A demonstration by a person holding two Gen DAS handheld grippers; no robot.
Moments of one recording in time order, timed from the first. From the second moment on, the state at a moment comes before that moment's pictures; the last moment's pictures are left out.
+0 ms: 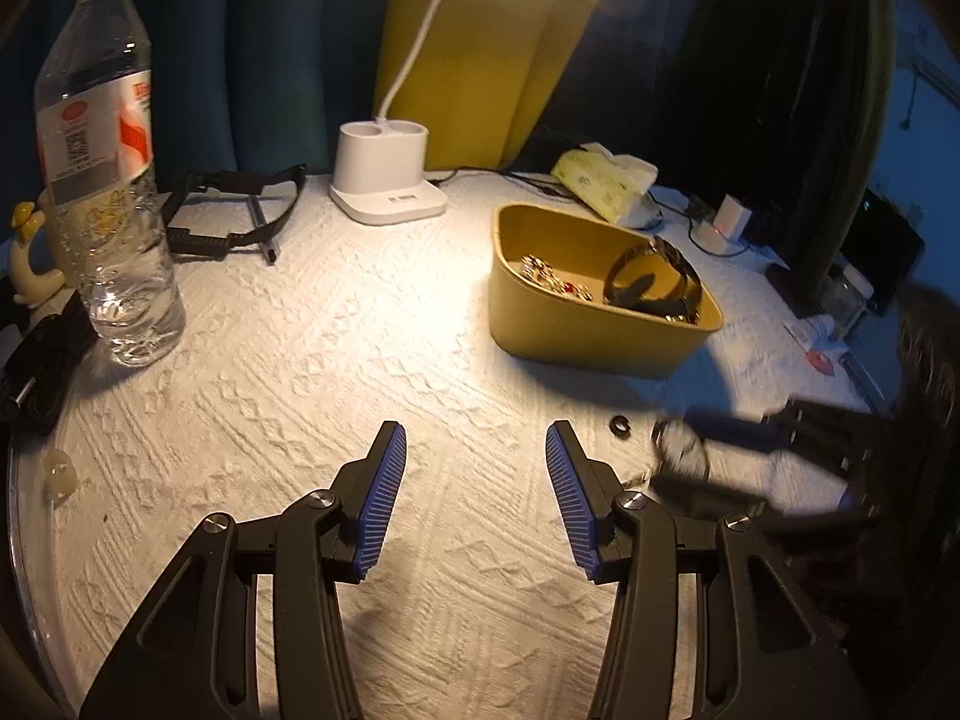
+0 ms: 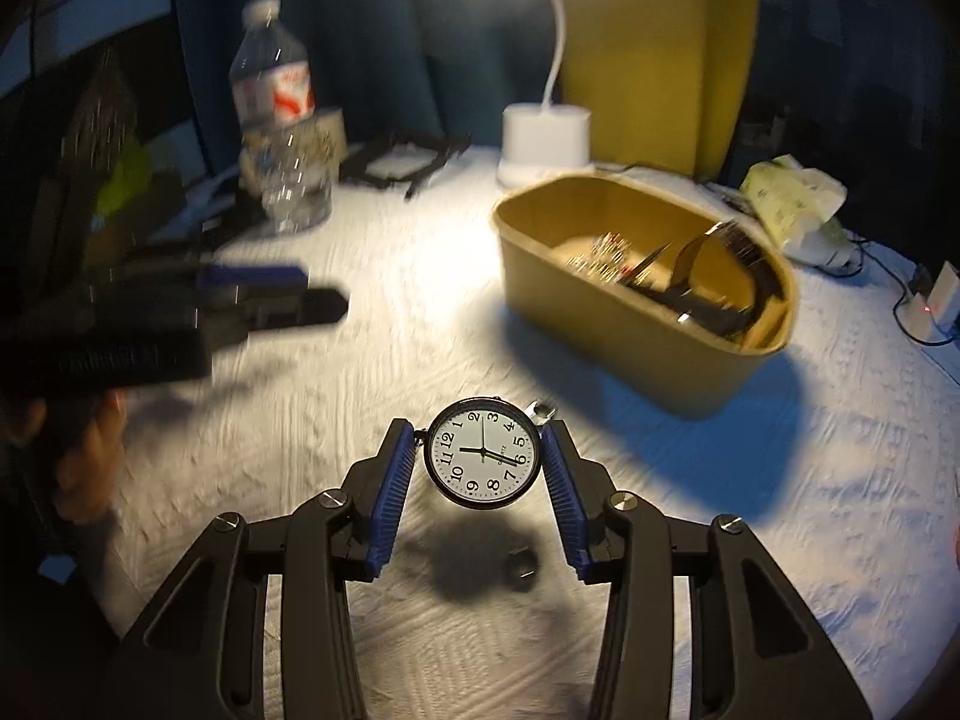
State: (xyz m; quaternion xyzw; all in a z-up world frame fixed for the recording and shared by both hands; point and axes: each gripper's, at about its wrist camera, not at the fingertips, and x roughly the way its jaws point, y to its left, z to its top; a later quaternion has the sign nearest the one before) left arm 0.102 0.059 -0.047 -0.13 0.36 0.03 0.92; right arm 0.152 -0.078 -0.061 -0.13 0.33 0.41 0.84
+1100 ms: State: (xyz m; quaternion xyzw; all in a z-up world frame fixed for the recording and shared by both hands) left arm 0.125 -0.031 -0.075 0.02 0.43 0.00 0.90; right arm 0.189 -0.166 -0.069 -0.03 0.34 0.38 0.86
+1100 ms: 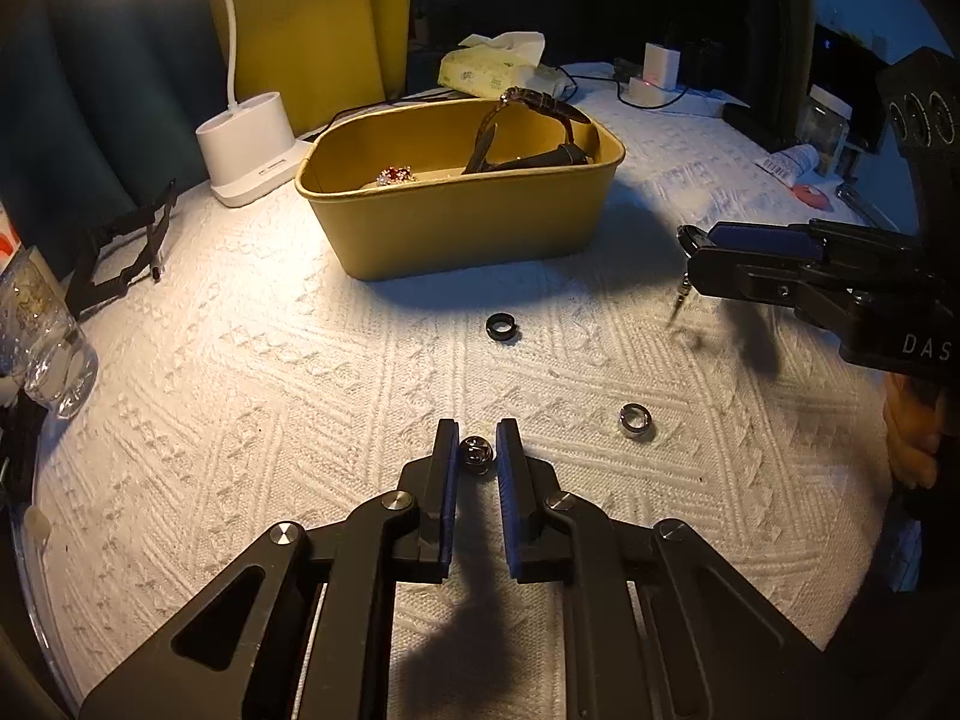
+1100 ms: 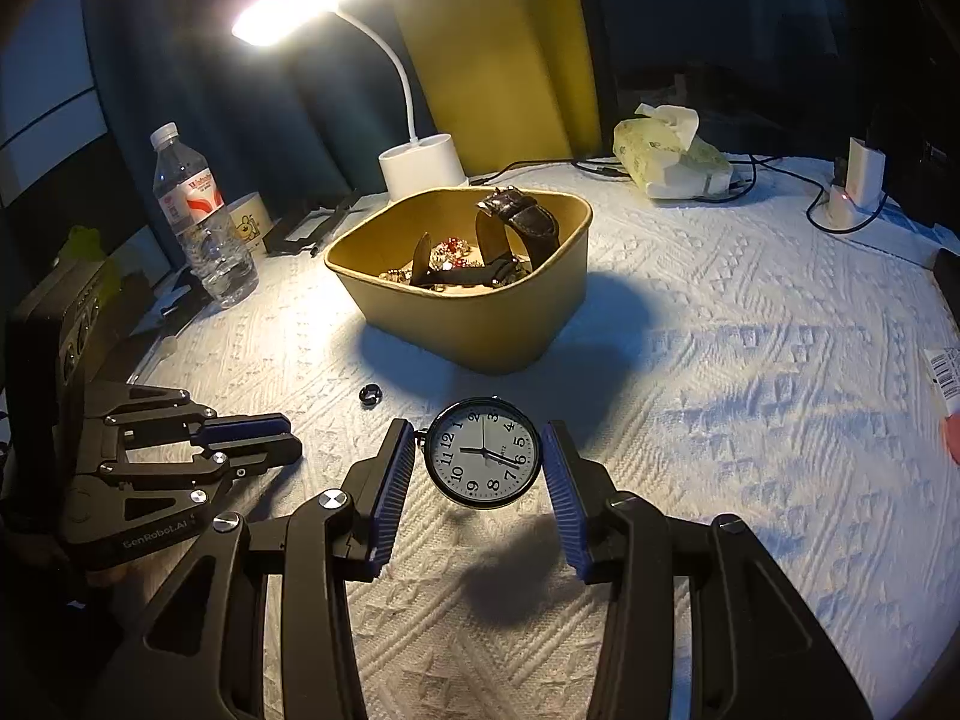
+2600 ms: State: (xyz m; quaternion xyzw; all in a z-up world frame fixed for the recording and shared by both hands) left arm 0.195 0.031 -0.016 -0.04 0.29 -0.01 0.96; right arm 0.247 -0.092 -0.005 -0.07 0.28 0.39 0.88
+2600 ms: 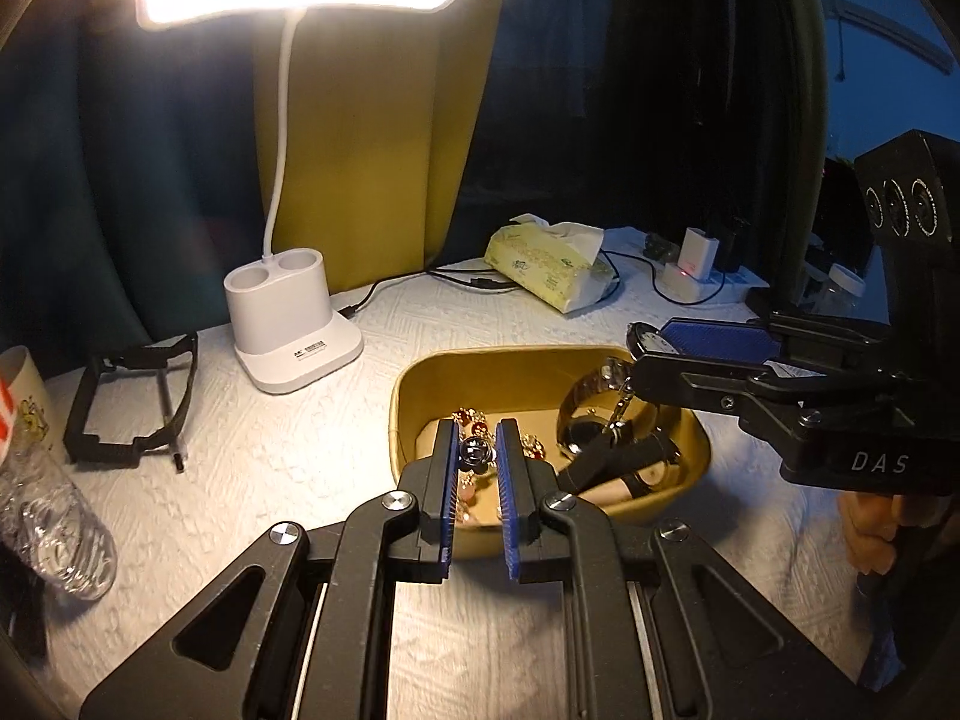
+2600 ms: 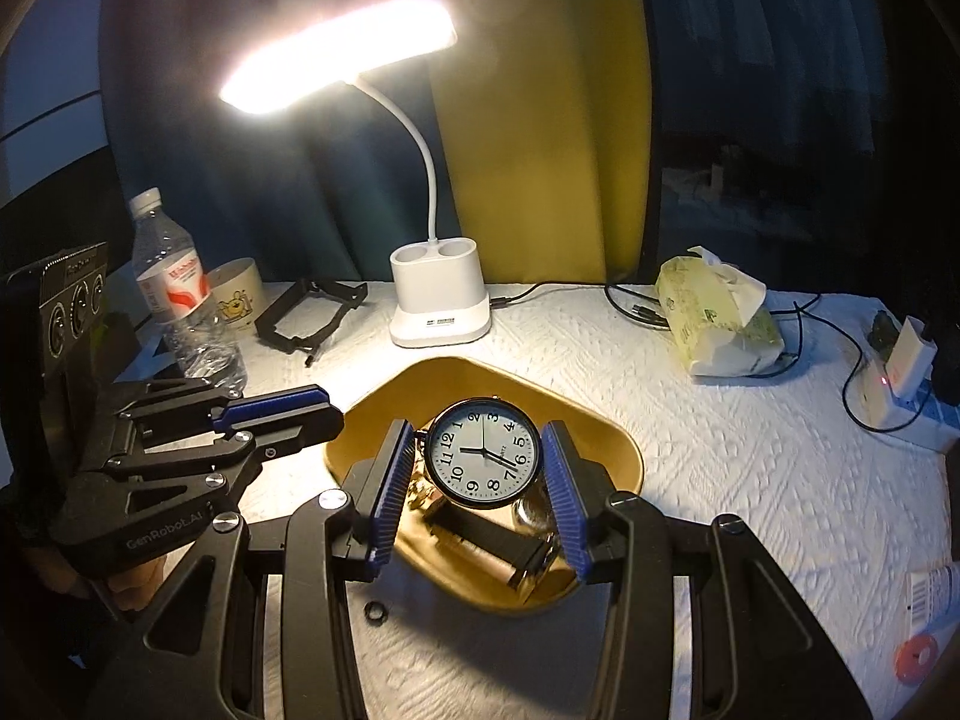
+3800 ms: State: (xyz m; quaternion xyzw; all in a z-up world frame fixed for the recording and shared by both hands) left arm 0.205 0.054 -0.027 -0.12 0.31 -0.04 0.94; right arm 0.263 -0.058 -0.021 -0.09 0.30 0.38 0.87
